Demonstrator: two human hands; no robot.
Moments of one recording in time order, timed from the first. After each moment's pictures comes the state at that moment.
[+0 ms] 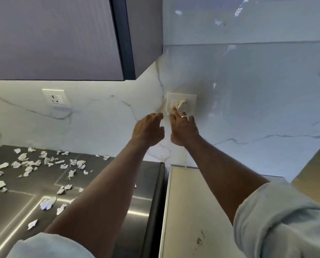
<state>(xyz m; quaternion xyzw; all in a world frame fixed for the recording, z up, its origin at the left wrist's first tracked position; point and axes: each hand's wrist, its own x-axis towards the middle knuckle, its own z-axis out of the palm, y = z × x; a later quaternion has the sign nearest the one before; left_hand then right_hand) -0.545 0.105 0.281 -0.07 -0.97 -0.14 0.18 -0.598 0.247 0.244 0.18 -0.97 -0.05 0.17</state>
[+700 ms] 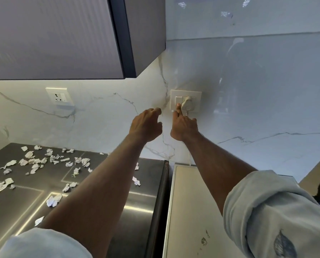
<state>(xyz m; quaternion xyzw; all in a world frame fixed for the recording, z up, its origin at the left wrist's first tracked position) -0.560 0.090 0.283 -0.07 -0.97 -0.12 0.21 -0.627 0.230 0.229 0.11 -0.99 0.06 0.11</state>
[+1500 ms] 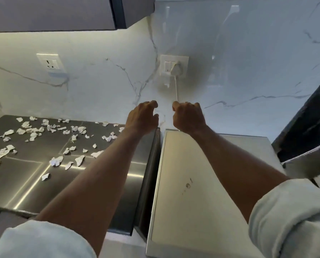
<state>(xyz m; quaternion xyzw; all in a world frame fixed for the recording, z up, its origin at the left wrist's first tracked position) -0.447 0.119 0.239 -0.05 -0.97 -0.17 0.16 -0.488 0.294 0.211 0.20 -0.94 0.06 0.26</state>
